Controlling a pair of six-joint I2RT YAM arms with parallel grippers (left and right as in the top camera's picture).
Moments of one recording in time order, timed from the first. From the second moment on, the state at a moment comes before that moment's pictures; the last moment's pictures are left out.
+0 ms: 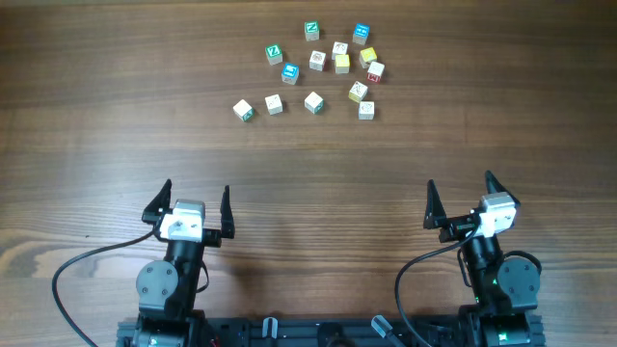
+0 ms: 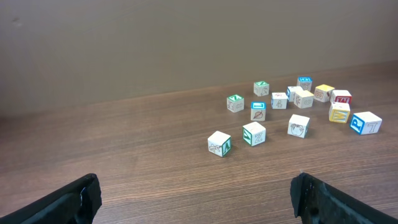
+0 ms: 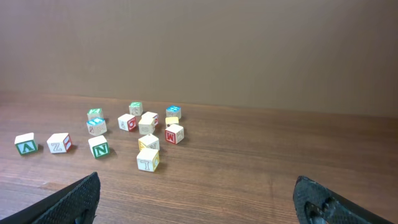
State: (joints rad) left arm -0.11 0.01 0.01 -0.07 -0.03 0.10; right arm 0.07 0.02 0.01 0.00 -0.08 -0.01
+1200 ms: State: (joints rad) left arm -0.11 0.16 0.37 -0.23 0.13 -0.40; right arm 0.07 0.02 0.01 0.00 -0.08 -0.01
